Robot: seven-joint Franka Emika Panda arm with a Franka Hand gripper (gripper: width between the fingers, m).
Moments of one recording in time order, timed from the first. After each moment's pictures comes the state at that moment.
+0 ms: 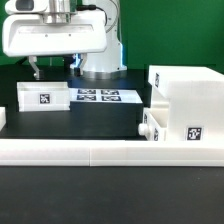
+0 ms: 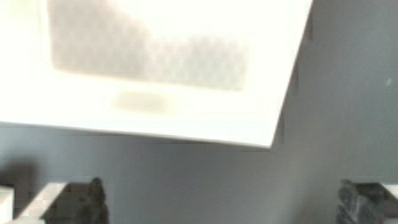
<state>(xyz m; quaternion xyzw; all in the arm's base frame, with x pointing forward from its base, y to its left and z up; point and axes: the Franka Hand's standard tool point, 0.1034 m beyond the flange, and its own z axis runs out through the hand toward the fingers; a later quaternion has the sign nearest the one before) 0.406 -0.113 0.064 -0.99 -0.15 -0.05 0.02</state>
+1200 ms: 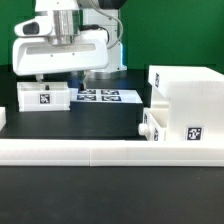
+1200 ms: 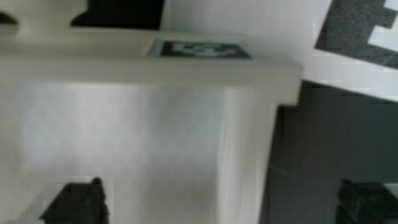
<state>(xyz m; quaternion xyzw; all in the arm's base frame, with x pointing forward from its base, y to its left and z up) 0.367 -0.101 0.013 -0.99 -0.11 -0.04 0.03</state>
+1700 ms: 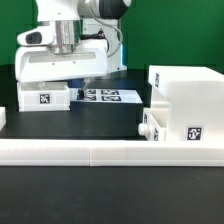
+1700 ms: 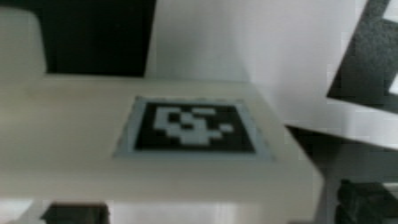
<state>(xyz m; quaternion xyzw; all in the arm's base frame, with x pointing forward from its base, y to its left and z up) 0.355 -0.104 0.003 -0.99 -0.12 -0.04 0.03</state>
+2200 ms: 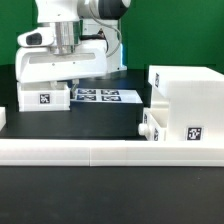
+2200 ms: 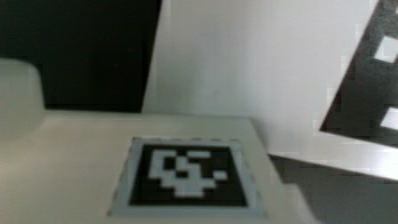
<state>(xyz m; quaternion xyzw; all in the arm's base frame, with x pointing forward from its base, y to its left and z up) 0.353 -0.103 0.003 -0.99 -0.12 -0.04 0.03</state>
